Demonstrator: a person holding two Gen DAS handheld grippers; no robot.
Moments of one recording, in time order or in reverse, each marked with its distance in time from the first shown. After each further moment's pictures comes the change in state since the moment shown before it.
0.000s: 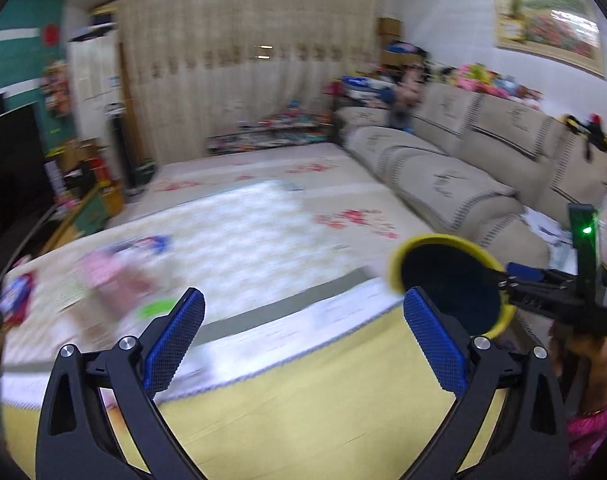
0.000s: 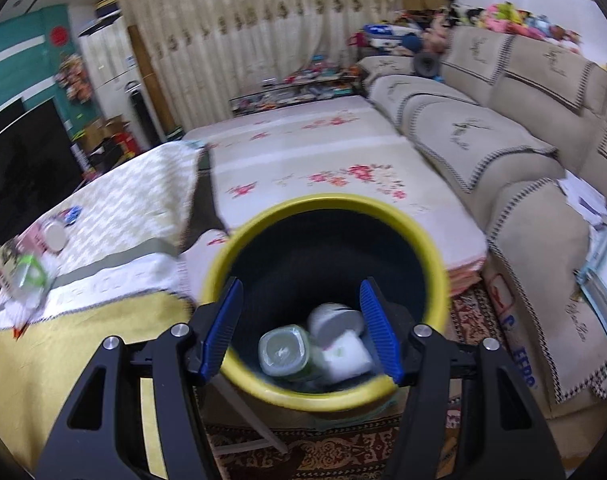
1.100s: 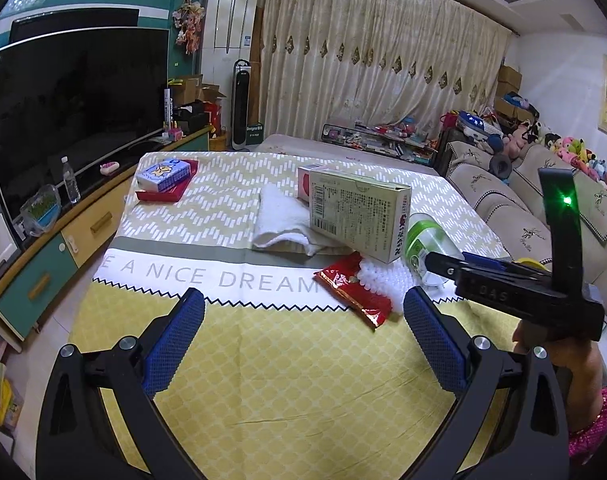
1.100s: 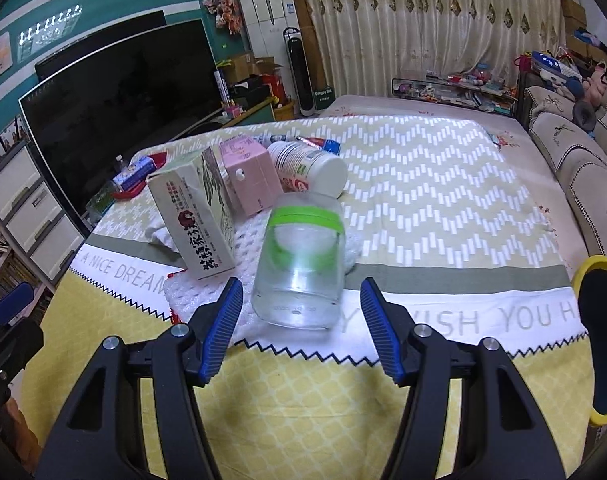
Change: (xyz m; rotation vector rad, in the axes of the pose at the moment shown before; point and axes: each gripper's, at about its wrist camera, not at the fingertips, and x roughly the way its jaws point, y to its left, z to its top) left arm -0.079 0.198 -0.106 -0.333 0.000 0.215; right arm 0.043 0.313 -0.025 -0.314 0.102 0.342
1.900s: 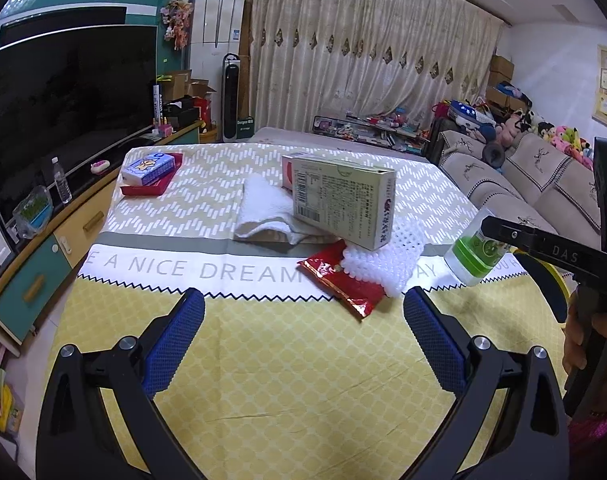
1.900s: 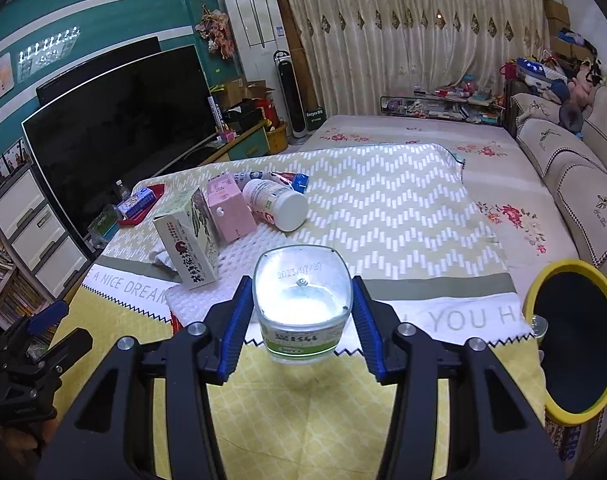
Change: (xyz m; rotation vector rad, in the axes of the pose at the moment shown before) left arm 0.008 -0.015 -0.007 0.030 0.028 -0.023; right arm -0.063 -0.039 0.002 0.034 -0.084 -0.004
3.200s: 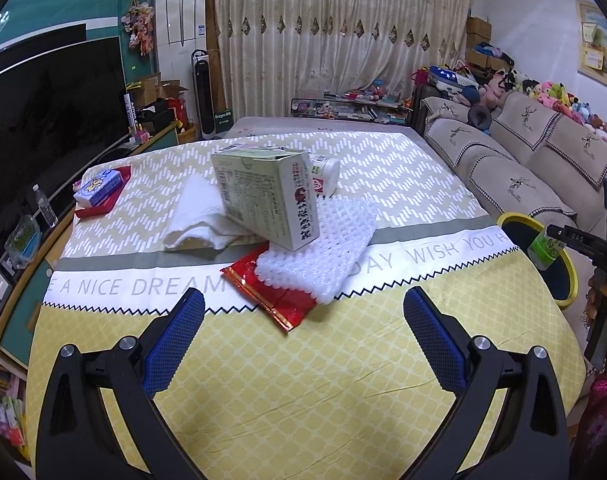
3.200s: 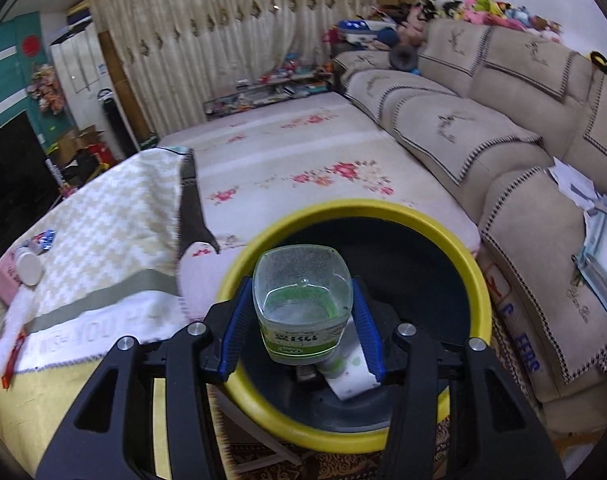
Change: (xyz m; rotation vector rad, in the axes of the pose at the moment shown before) left arm 0.037 -0.070 0.011 0.130 0.068 -0.009; right arm -0.040 -0.251 -0.051 0.375 -0.023 -0.490
